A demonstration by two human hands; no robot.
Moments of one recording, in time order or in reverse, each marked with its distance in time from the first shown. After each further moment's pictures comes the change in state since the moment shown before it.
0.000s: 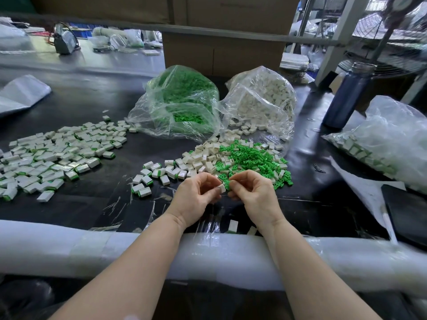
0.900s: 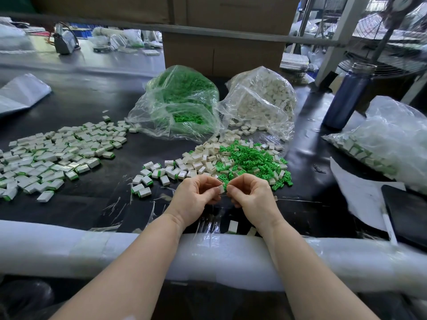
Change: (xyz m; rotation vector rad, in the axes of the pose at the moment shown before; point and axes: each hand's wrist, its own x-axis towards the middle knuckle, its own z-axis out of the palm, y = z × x) left_hand -0.002 0.004 -0.001 -0.119 -0.019 -0.045; right_hand 0.000 0.000 0.001 -0.096 -0.044 0.062
